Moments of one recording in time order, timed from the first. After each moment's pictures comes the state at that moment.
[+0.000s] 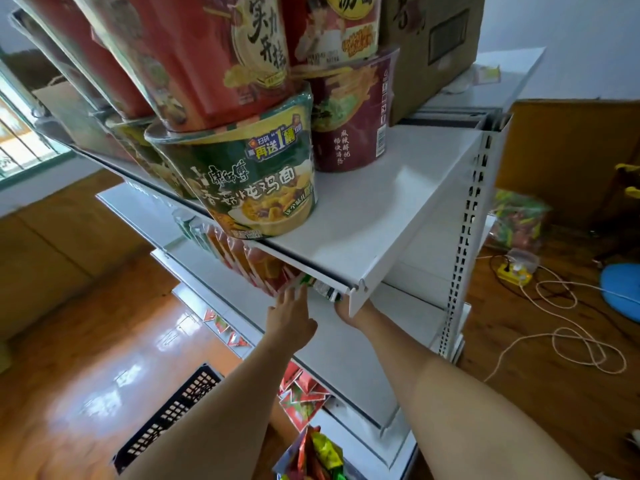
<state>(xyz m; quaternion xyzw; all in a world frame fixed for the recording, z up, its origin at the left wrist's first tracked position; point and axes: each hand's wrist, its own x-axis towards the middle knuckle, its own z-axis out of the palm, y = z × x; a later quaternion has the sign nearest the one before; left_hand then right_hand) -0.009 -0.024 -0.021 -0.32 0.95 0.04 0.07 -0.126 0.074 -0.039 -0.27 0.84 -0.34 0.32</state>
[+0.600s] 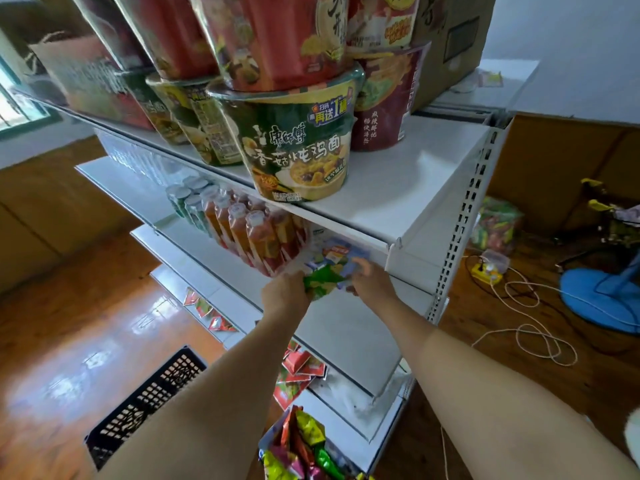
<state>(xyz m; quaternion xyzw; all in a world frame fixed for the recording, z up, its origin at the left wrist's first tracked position) 0.009 -0.017 -0.005 -0.35 0.93 0.08 -0.07 -0.115 0.109 -0.014 -0.22 0.82 -0.47 0.25</state>
